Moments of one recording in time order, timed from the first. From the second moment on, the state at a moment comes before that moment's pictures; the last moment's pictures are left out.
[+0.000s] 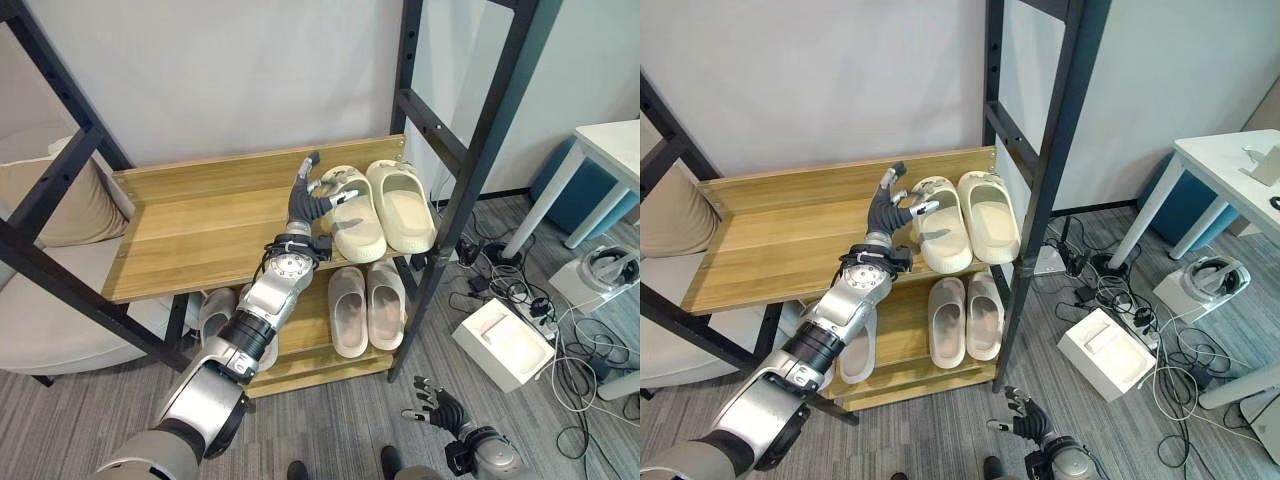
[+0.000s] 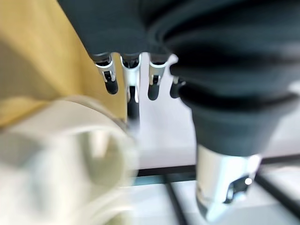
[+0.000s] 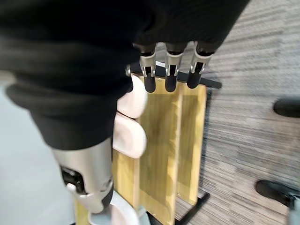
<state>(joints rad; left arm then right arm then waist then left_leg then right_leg) -0.64 0.24 -0.36 0.28 -0.32 -0.13 0.44 0.12 -0.40 0.45 0.50 0.35 -0.08 0.00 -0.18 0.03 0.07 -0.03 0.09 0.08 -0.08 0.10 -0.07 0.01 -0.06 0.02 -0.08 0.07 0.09</state>
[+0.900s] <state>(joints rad) -0.12 0.62 -0.75 -0.01 -0.71 -0.10 -0.33 0.12 -0.41 0.41 0.50 0.38 -0.11 0.07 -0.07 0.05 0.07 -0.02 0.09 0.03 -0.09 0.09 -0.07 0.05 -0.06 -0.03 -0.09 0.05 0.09</state>
